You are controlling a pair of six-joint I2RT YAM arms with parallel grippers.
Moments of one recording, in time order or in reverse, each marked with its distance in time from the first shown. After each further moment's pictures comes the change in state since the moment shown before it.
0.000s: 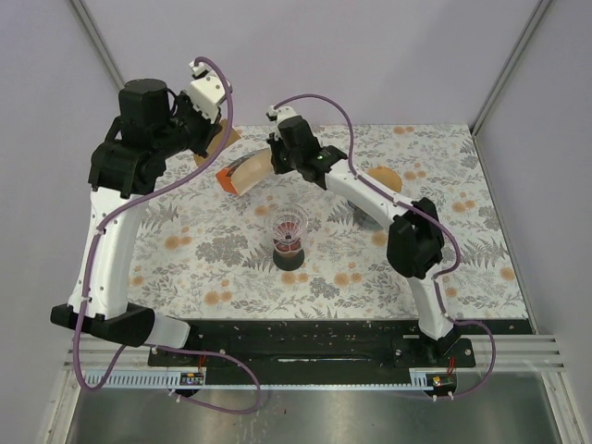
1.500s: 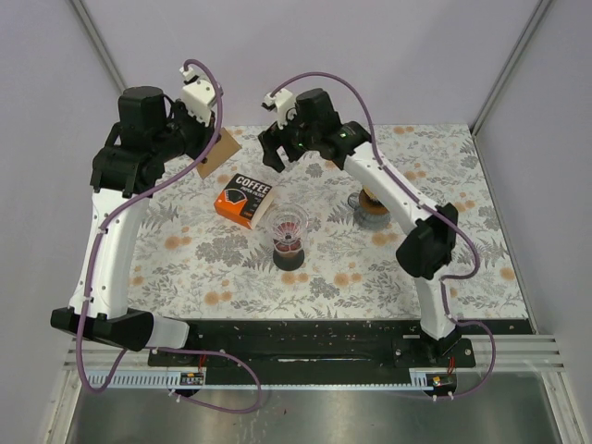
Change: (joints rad) left arm 0.077 -0.035 -0.122 0.048 0.048 -0.101; right arm -0.051 0.019 0.255 -0.268 -0.334 -0.352
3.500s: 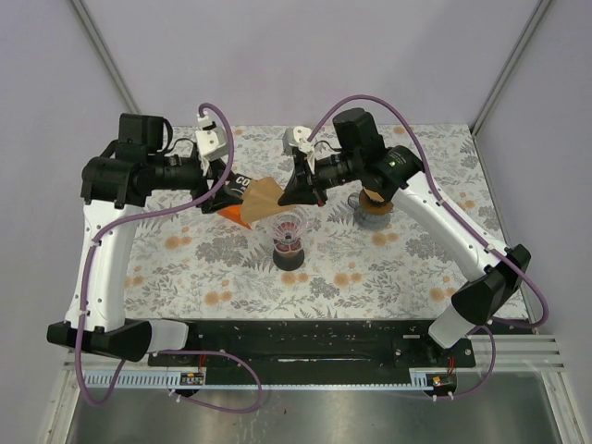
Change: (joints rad) left arm 0.049 -0.064 -0.038 -0.383 0.607 0.384; right arm 0.022 -0.526 -0.469 -0.040 -0.684 -0.301
